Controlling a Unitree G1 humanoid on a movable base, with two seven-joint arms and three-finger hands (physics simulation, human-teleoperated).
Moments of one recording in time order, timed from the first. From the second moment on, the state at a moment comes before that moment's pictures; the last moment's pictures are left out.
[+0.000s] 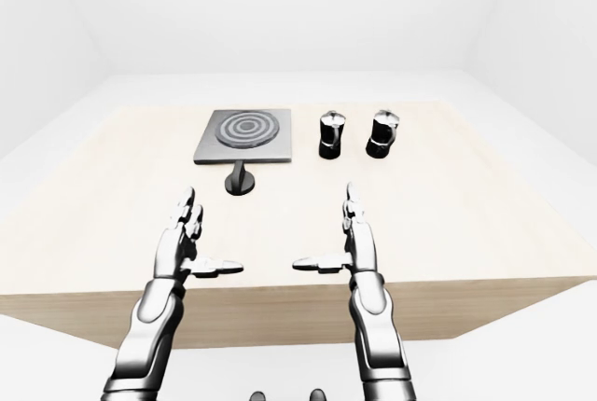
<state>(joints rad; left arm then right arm) 0.00 0.01 0.01 0.00 0.00 0.00 -0.02 0.00 -0.01 -0.01 0.00 0.00 0.00 0.02</state>
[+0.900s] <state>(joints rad) 0.00 0.02 0.03 0.04 0.01 -0.04 -0.04 -0.01 -0.02 -0.03 0.03 0.00 -0.01 0.05</state>
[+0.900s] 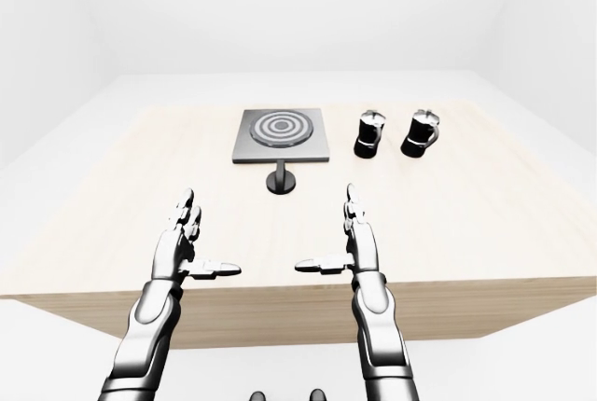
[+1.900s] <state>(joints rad) 0.00 0.02 0.04 0.03 -0.02 -0.03 -0.05 -0.02 -0.02 -0.03 0.05 0.01 -0.01 0.06</state>
